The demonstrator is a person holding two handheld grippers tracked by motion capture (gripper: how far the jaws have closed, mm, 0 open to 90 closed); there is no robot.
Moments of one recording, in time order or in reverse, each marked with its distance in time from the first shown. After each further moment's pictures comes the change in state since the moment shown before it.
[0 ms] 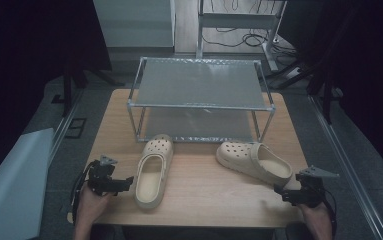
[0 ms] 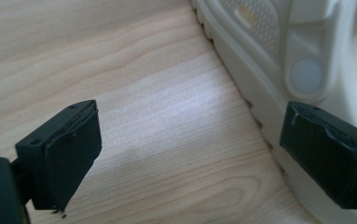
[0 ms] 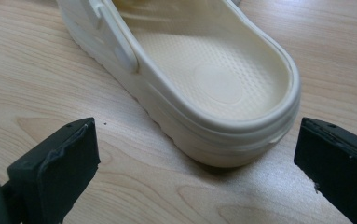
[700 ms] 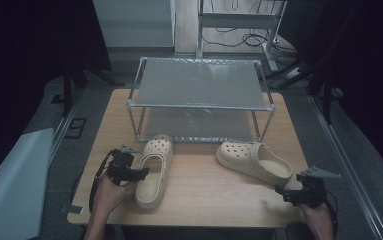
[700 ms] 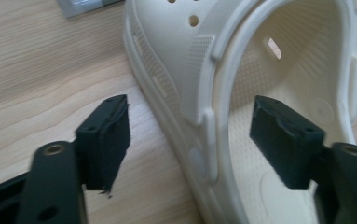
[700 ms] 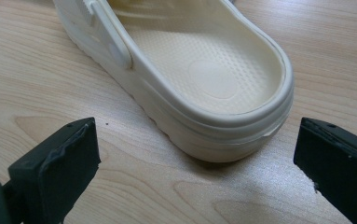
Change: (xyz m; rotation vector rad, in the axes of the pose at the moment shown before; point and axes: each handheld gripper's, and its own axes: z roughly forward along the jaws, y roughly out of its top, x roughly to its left) left arm -0.039 0.049 0.015 0.054 -0.063 0.027; right arm -0.003 -0.002 -0.001 -0.002 0.003 0.008
